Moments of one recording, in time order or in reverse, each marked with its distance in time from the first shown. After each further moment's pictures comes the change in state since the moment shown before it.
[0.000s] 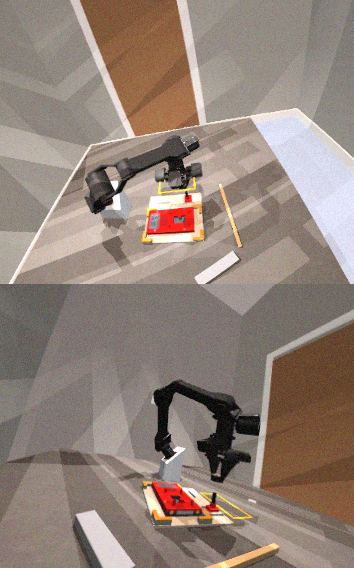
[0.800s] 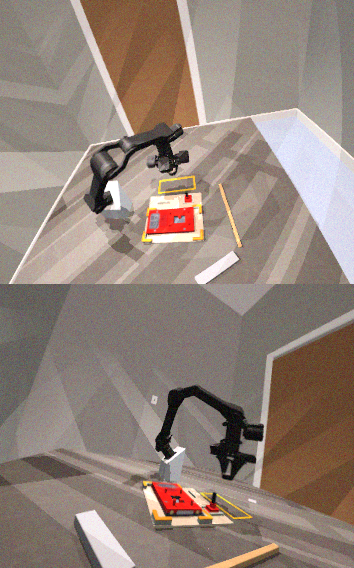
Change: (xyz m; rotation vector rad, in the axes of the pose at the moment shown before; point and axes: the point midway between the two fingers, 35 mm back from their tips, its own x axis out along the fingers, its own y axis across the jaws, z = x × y) arm 0.002 -0.049 -0.093 0.002 0.016 0.006
